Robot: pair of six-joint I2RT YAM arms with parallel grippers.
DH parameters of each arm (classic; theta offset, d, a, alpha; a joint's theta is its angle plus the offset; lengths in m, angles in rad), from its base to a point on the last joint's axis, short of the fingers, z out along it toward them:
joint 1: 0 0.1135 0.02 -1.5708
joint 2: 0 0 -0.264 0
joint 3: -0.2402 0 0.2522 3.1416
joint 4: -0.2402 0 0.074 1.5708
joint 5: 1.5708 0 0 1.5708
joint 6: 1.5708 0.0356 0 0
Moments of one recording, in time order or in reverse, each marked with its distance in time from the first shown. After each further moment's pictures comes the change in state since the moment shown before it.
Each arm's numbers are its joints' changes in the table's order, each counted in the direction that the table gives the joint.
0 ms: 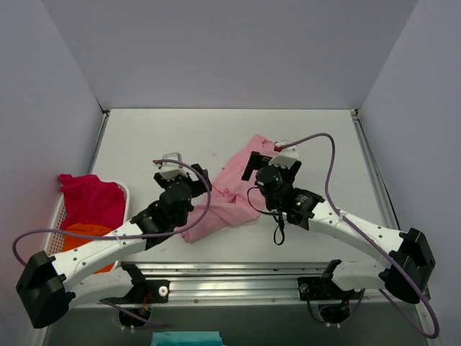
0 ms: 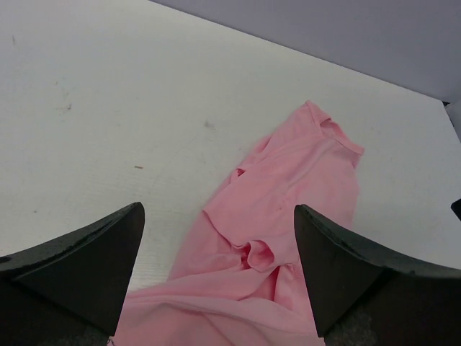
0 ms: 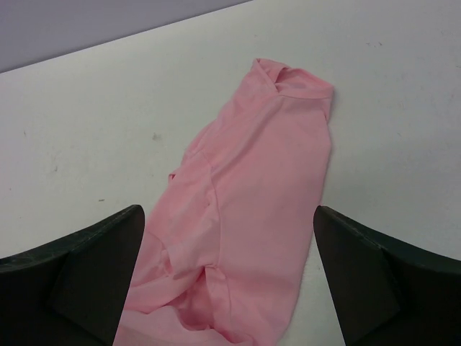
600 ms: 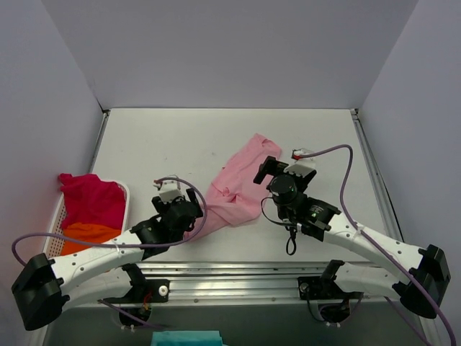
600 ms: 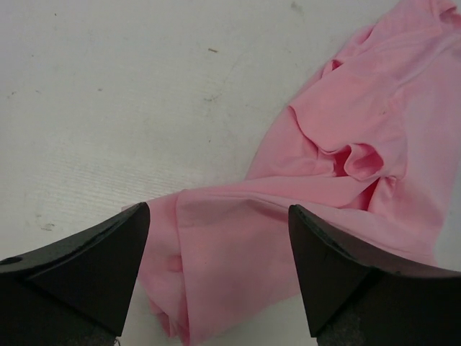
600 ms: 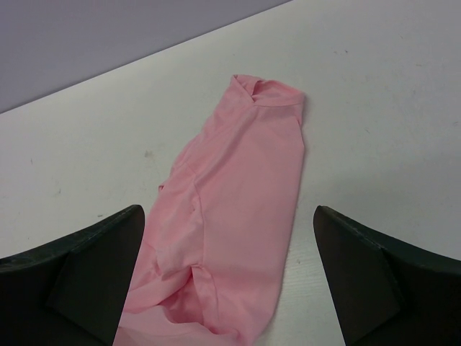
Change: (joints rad) left arm -0.069 -0.153 0.131 -0.389 -0.059 -0.266; right arm 0.011 -0.180 0.121 -0.012 0.079 0.047
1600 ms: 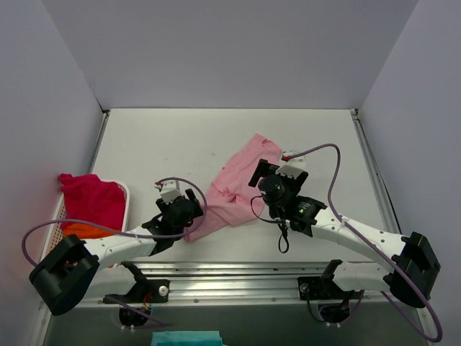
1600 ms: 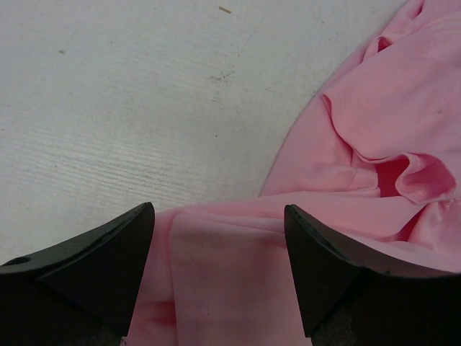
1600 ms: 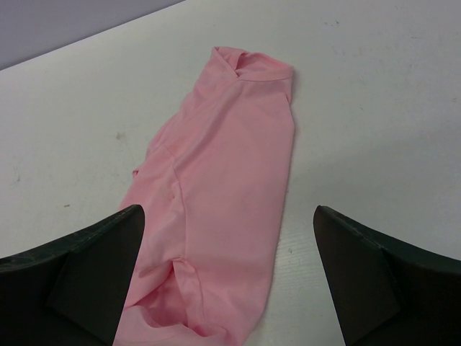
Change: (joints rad) left arm 0.157 0.280 0.142 0.394 0.177 -0.008; right arm -0.001 0.109 0.000 -0.011 0.018 0.051
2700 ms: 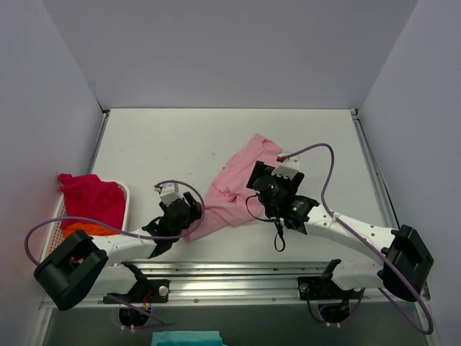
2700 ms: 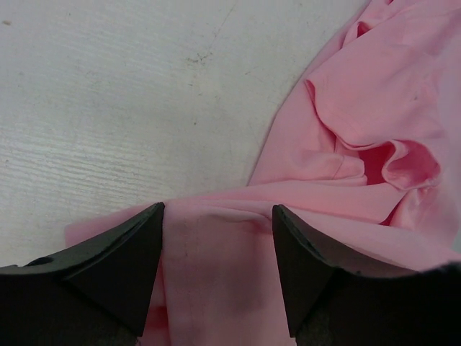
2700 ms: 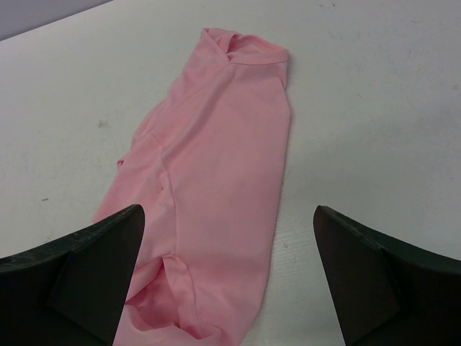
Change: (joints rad) left arm 0.043 0.041 0.092 0.201 0.132 -0.017; right arm -0.006 0.072 0.000 0.000 0.000 0.018
